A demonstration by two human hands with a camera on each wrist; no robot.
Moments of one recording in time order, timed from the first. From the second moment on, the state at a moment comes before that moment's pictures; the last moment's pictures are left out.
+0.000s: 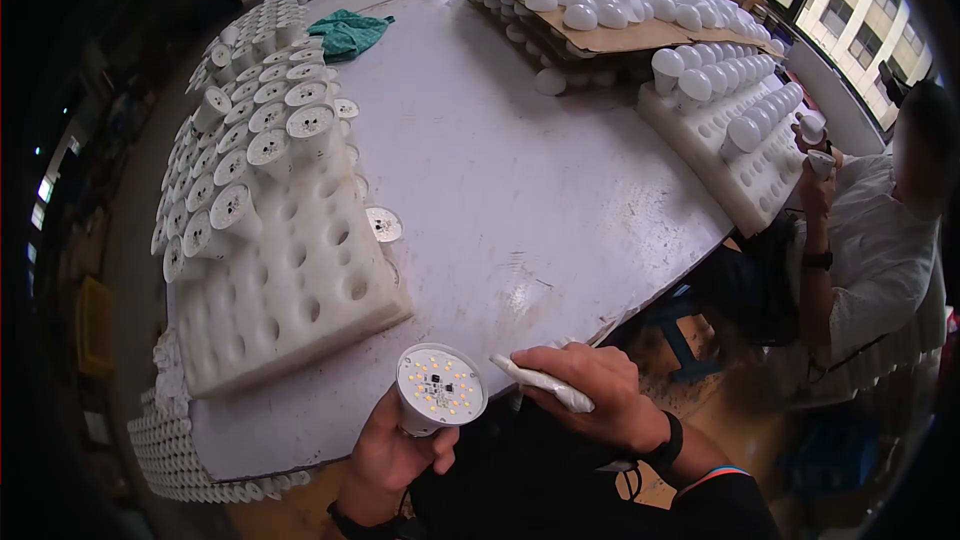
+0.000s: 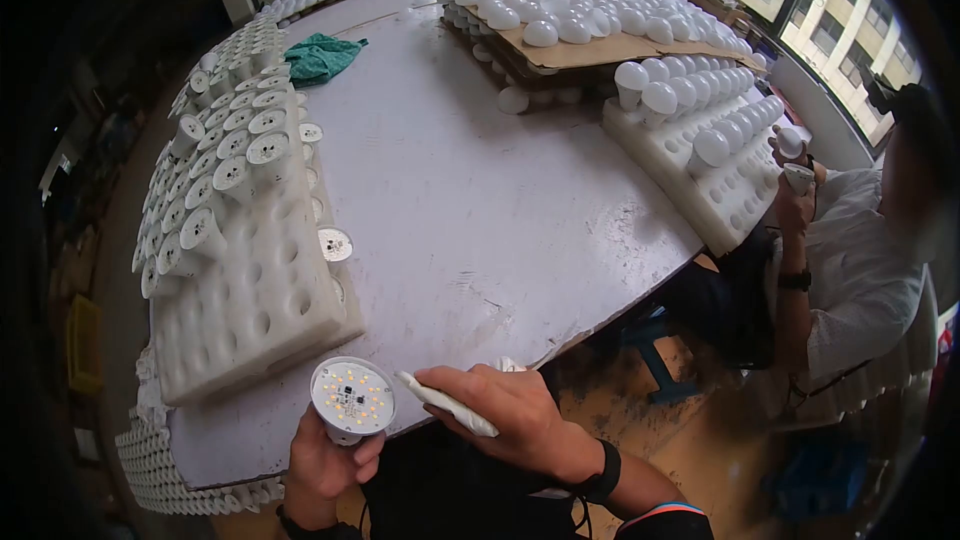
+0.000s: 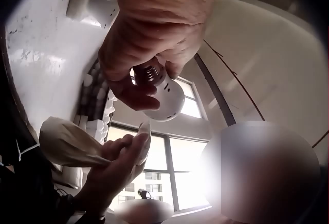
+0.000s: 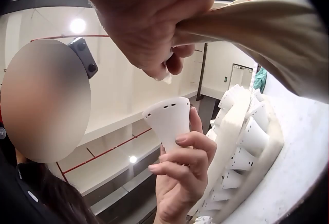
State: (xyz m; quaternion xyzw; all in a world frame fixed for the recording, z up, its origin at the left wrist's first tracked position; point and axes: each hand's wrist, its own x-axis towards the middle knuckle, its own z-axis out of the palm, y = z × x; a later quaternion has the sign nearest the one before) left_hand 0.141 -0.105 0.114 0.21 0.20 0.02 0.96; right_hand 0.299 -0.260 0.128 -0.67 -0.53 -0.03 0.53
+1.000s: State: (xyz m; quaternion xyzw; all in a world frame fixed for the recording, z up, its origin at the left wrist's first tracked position) left_hand 0.135 -0.111 0.109 0.33 0.23 -0.04 0.92; right_hand 0.296 -0.267 0.132 -0.67 -0.62 -0.04 0.40
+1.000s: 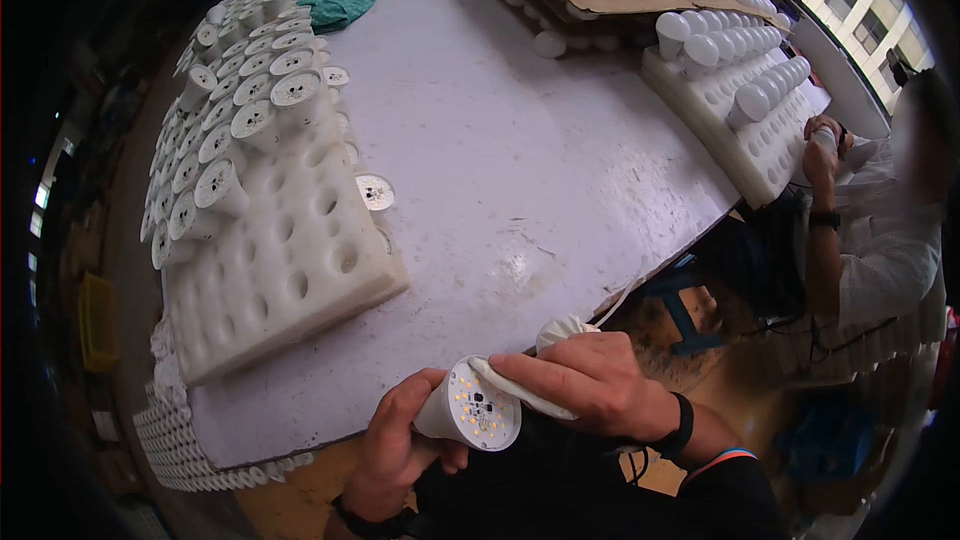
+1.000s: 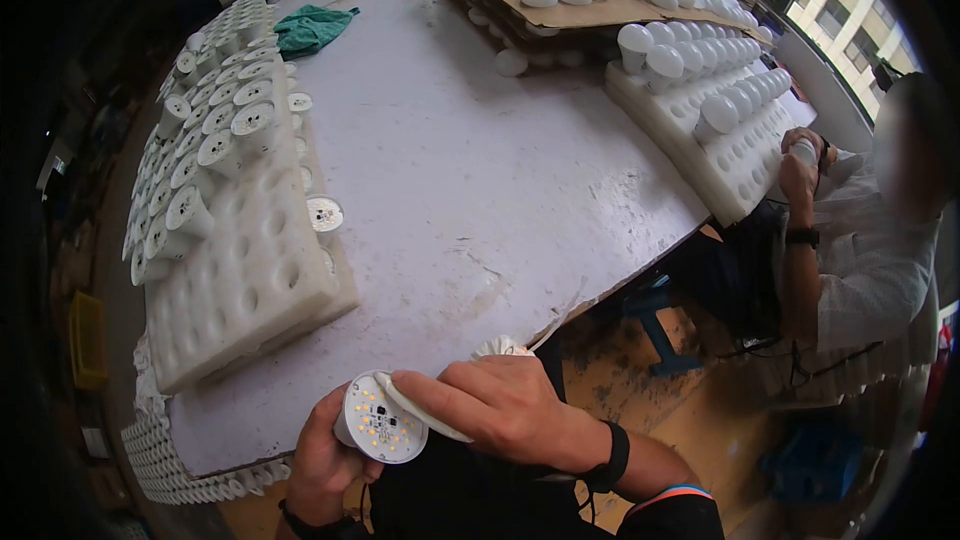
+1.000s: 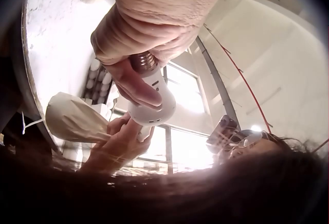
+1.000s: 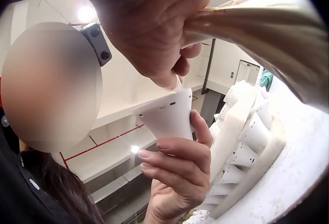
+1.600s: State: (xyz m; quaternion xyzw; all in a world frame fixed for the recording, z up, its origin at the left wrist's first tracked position) left_hand 0.136 -0.113 0.123 0.40 0.19 0.09 0.89; right_hand 0.300 -0.268 0.132 -0.69 -0.61 -0.02 0.38
